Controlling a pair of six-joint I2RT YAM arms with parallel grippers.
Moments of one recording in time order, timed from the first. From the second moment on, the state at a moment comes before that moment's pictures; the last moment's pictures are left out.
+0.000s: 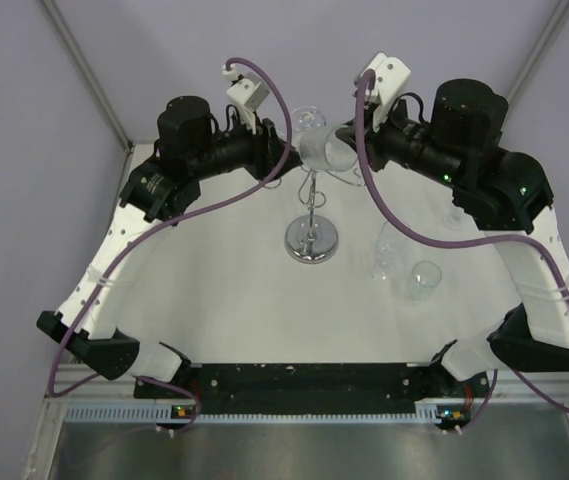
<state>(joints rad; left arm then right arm) -0.55 1.42 1.82 -0.55 0.49 -0.18 0.77 1.45 2.21 -0.88 -0.05 -0.31</state>
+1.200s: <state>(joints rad) -0.54 1.43 1.83 -0.59 0.50 -0.21 0.81 1.36 2.04 -0.83 -0.09 -0.39</state>
